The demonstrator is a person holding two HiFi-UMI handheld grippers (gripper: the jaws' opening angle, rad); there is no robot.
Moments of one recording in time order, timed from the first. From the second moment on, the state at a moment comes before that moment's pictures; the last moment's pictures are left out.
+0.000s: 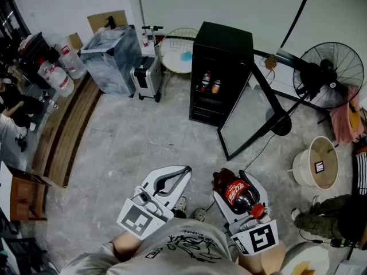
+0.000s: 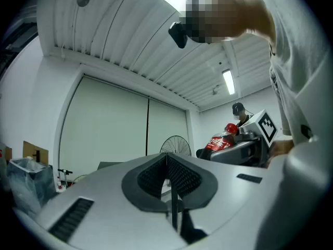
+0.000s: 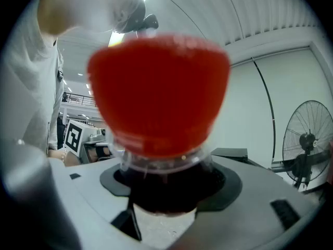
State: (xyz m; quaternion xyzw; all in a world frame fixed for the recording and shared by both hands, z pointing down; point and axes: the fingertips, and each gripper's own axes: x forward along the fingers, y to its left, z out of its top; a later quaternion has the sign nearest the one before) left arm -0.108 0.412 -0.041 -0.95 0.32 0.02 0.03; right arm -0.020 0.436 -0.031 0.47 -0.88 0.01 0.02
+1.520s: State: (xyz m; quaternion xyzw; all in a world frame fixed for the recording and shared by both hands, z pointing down) left arm -0.133 0.326 -0.028 -0.96 0.29 0.02 0.02; right arm -0.049 0.346 -0.015 0.49 -0.87 0.02 0.03
